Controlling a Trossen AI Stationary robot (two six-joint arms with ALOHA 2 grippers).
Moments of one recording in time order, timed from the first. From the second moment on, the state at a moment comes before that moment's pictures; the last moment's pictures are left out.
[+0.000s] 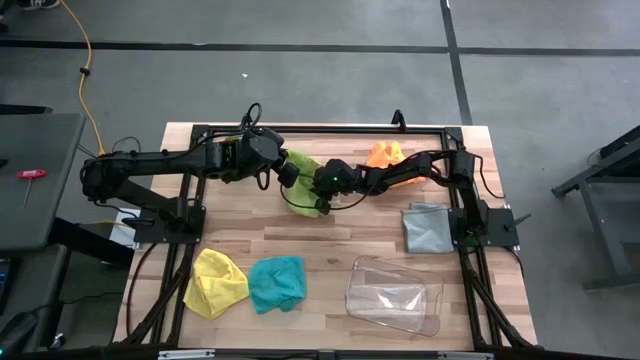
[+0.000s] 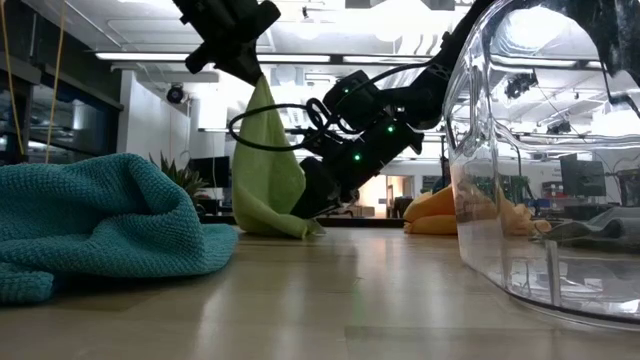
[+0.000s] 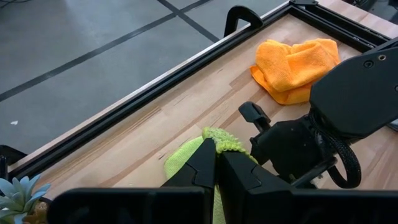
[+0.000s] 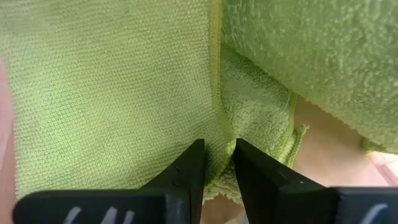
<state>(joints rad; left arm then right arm) 0.30 1.30 1.11 -0.56 -0.51 -0.45 -0.24 2.07 1.11 0.31 -0.01 0.03</state>
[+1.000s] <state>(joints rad) 0.30 1.30 1.11 -0.56 -0.51 -0.44 -0.24 2.04 1.11 0.24 -0.01 0.00</state>
